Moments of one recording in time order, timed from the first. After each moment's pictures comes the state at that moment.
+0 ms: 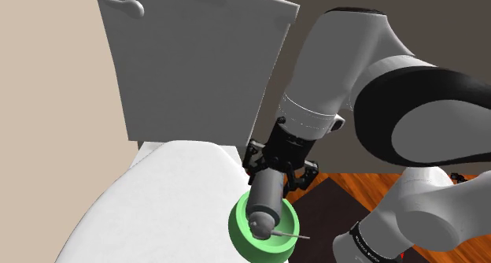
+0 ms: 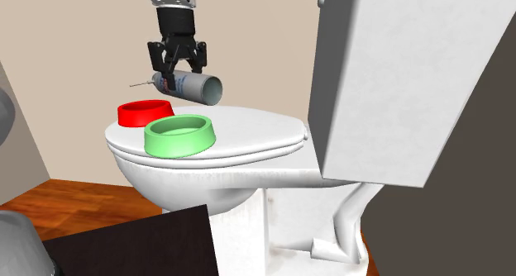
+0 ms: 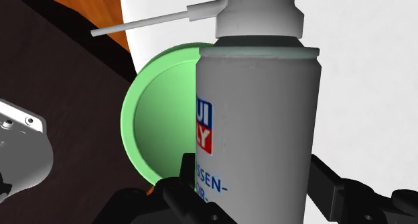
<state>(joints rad) 0.19 -0.67 0.62 -2.47 0.44 1.91 1.48</state>
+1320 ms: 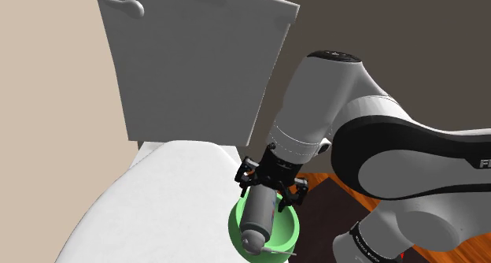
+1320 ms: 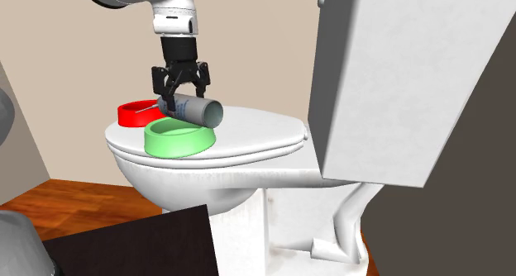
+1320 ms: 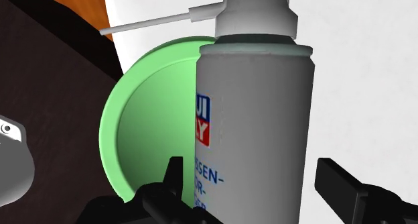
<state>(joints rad) 0.20 -0.63 0.67 -2.58 0.48 2.06 1.47</state>
